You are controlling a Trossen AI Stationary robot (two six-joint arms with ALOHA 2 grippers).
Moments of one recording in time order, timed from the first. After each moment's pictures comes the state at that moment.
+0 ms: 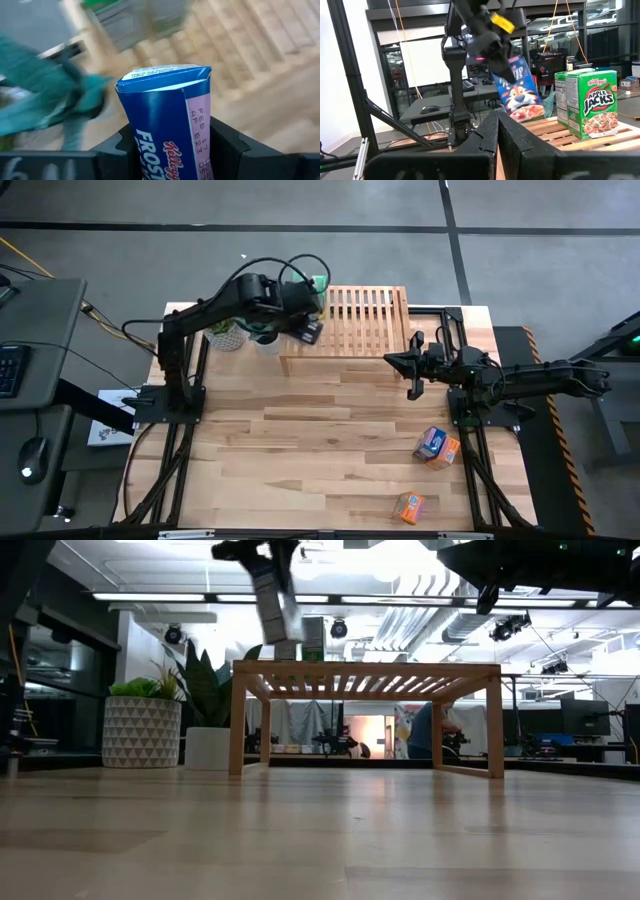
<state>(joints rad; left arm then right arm) 0.22 1.89 2.27 -1.59 -0.34 -0.79 -0.10 0.74 0.29 0.68 0.06 0.11</state>
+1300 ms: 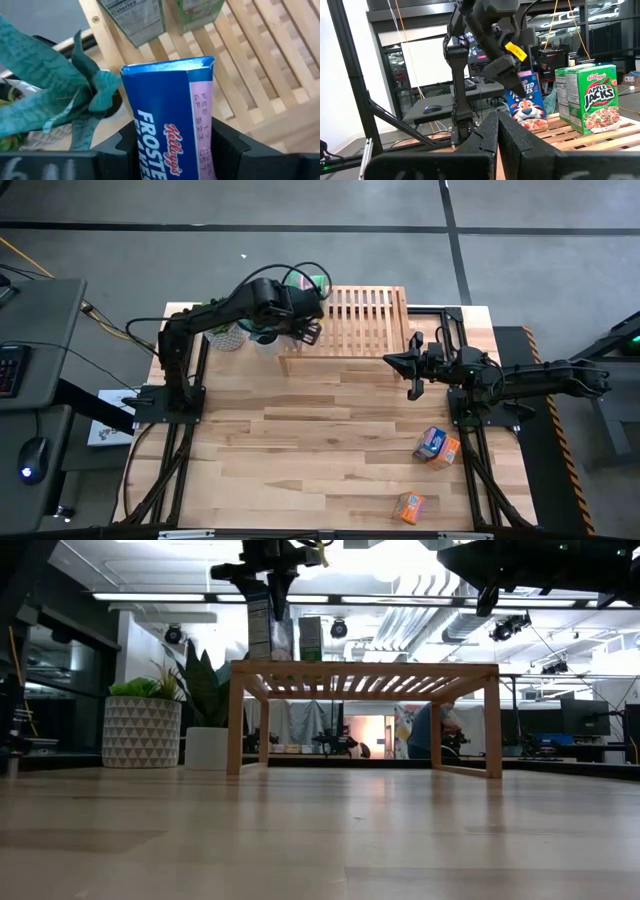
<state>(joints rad) 0.26 1.89 2.11 -1.56 -0.37 -0.81 -0.10 0.74 0.29 0.67 0.05 0.13</state>
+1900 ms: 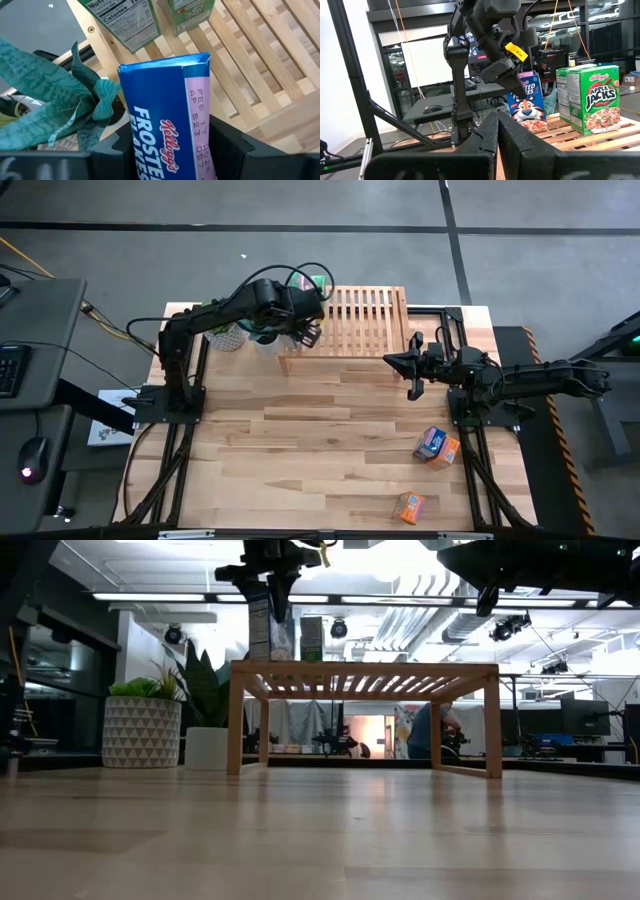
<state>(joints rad) 0.26 1.90 2.11 -1.54 -0.38 -0.71 -0.10 0.74 0.29 0.67 0.05 0.13</state>
